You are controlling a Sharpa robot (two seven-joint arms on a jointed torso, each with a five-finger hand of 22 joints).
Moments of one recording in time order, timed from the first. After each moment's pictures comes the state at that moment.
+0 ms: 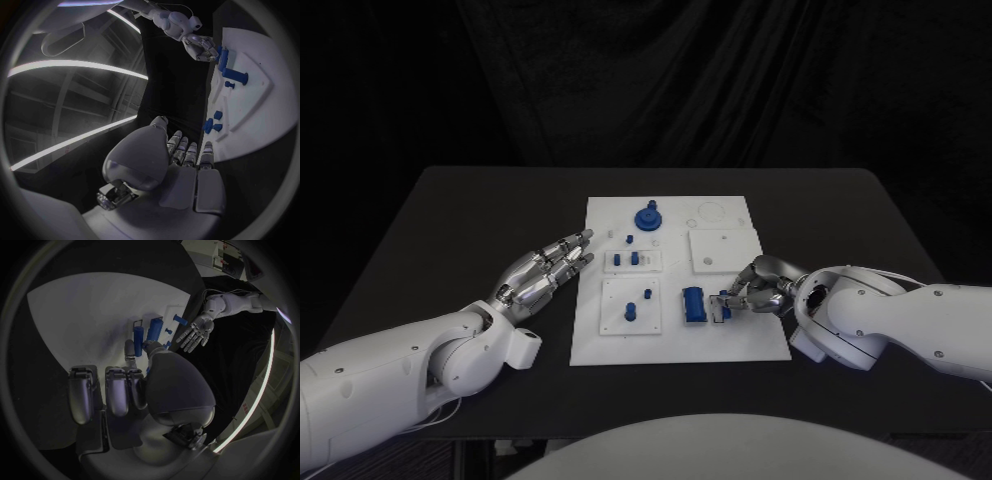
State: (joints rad) left arm 1.00 -0.87 -0.21 1.46 -0.15 0.06 0.66; left_hand 1.47 0.28 -0.14 0.25 0.56 0.27 0.08 0.07 0.04 0.05 0.06 0.21 0.03 0.00 0.07 0.00 0.00 0.15 0.01 0.16 0.00 0.00; right arm 1.12 -1.10 -0.25 1.88 -0.98 -0.44 -0.47; right_hand 1.32 -0.04 0.13 0.22 0.60 0.95 0.06 0.37 0.59 1.47 -0.01 1.57 1.31 1.47 -0.07 1.57 1.31 0.01 1.47 0.04 1.57 1.31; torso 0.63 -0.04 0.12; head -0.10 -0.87
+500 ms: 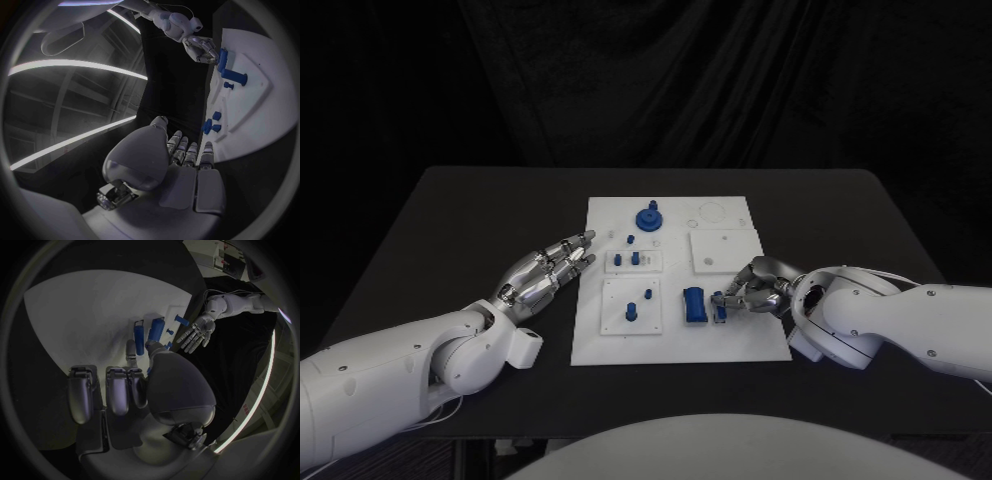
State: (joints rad) left arm 1.00 -0.86 -0.21 1.45 -0.15 0.07 0.65; left_hand 1.47 0.28 -0.13 0.25 0.56 0.27 0.08 0.07 0.04 0.05 0.07 0.21 0.03 0.01 0.08 0.00 0.00 0.15 0.00 0.17 0.00 0.00; right arm 1.12 -1.07 -0.25 1.86 -0.99 -0.44 -0.47; right_hand 1.25 -0.04 0.07 0.28 0.38 0.95 0.07 0.36 0.58 1.46 -0.01 1.57 1.31 1.47 -0.07 1.57 1.31 0.01 1.47 0.04 1.56 1.31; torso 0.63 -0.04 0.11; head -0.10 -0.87
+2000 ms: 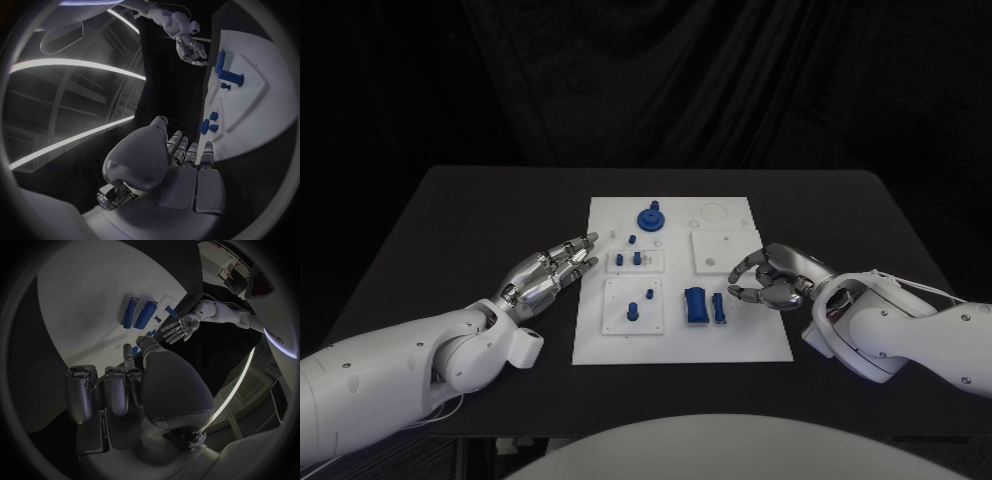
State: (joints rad) left arm 0.99 -0.86 -0.21 1.44 -0.15 0.08 0.63; left_hand 1.47 0.28 -0.13 0.25 0.54 0.27 0.08 0.07 0.04 0.05 0.07 0.21 0.03 0.00 0.08 0.00 0.00 0.15 0.01 0.17 0.00 0.00; right arm 1.08 -1.16 -0.25 1.89 -1.18 -0.58 -0.22; right_hand 1.41 -0.07 0.10 0.23 0.59 0.84 0.11 0.23 0.43 1.47 0.01 1.57 1.31 1.47 -0.05 1.57 1.31 0.01 1.47 0.06 1.56 1.31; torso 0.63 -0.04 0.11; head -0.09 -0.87
